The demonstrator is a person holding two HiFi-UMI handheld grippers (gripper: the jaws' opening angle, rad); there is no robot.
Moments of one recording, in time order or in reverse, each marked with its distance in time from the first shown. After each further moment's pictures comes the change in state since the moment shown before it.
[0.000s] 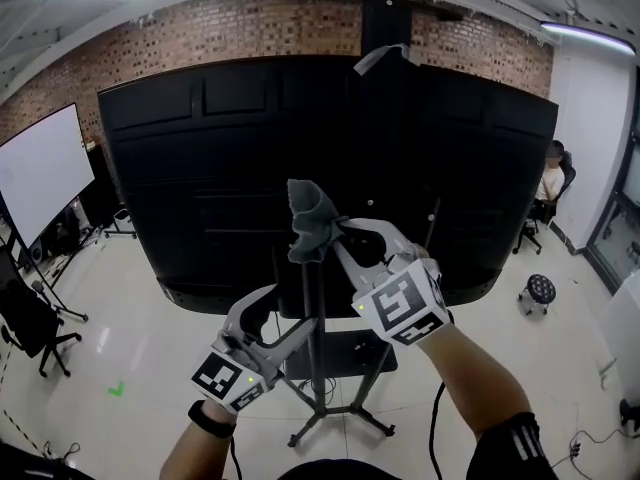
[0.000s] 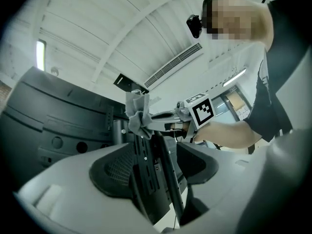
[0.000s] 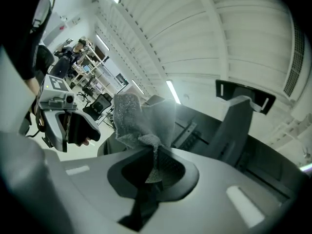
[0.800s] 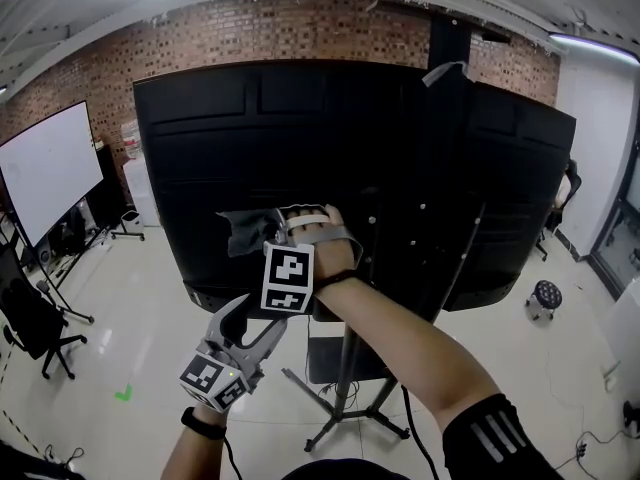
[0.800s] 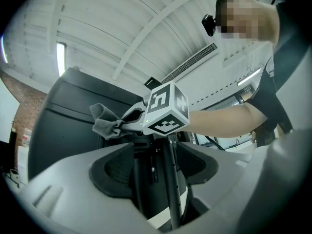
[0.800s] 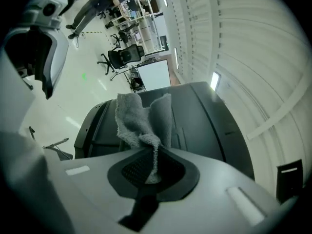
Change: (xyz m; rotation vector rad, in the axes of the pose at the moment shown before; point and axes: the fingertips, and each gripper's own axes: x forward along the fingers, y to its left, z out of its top) left arm -0.116 0.116 -0.027 -0.059 0.046 0.144; right arm 0.229 0.114 0.044 -0.672 0.319 0.020
